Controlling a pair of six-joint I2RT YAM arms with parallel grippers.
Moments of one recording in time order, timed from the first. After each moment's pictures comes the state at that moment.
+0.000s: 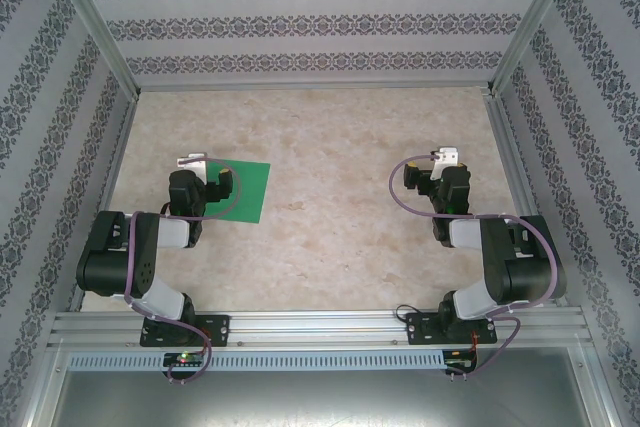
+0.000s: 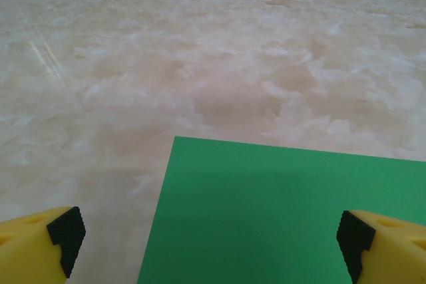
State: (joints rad) left arm 0.01 1.55 0.40 0.74 -0.05 -0.02; right arm 0.02 1.50 0.38 0.76 0.04 0.03
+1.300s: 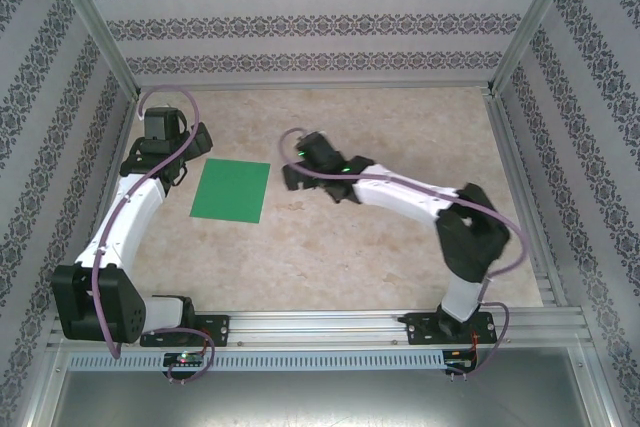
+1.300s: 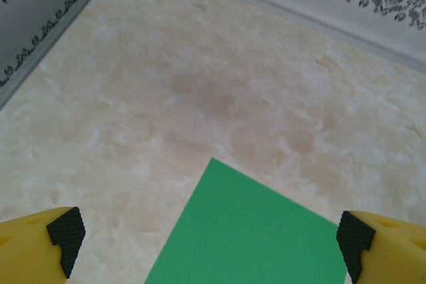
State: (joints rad) left arm 0.01 1.29 1.08 -0.50 -0.20 -0.38; right arm 0.82 1.83 1.35 -0.37 0.20 0.44
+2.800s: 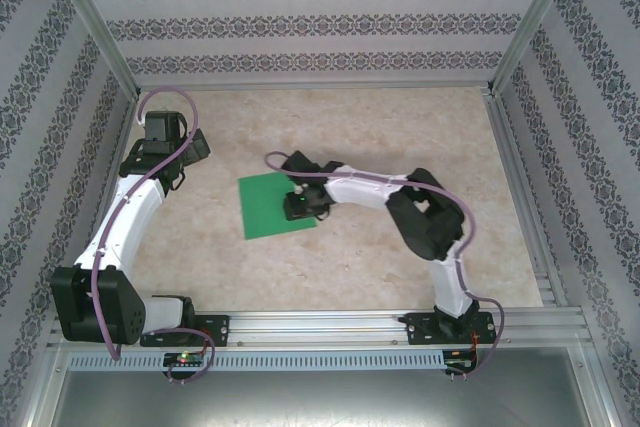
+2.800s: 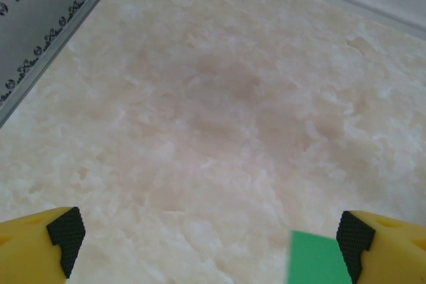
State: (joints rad) left arm 0.01 1.29 1.08 -0.57 -0.25 -0.39; right arm 0.79 2.03 1.36 -0.56 -0.12 0.55
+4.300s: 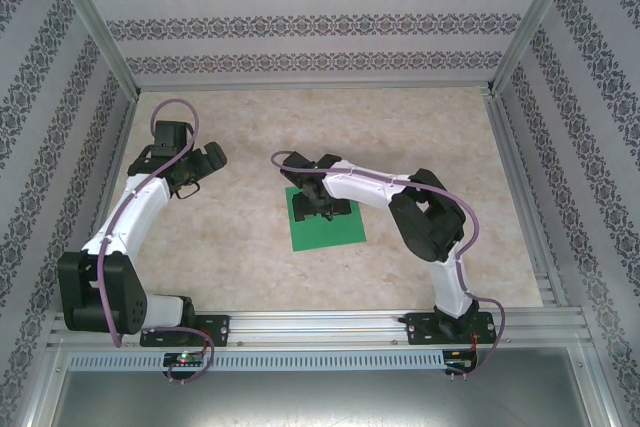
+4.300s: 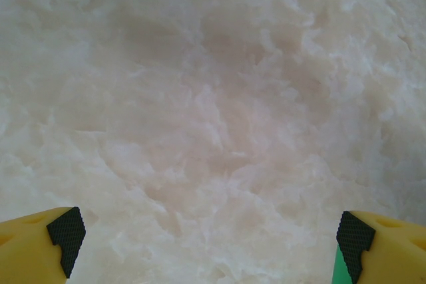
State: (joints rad) left arm 0.01 1.34 1.02 -0.59 0.02 -0.54; right arm 0.82 2.06 1.51 -0.89 0.13 0.71
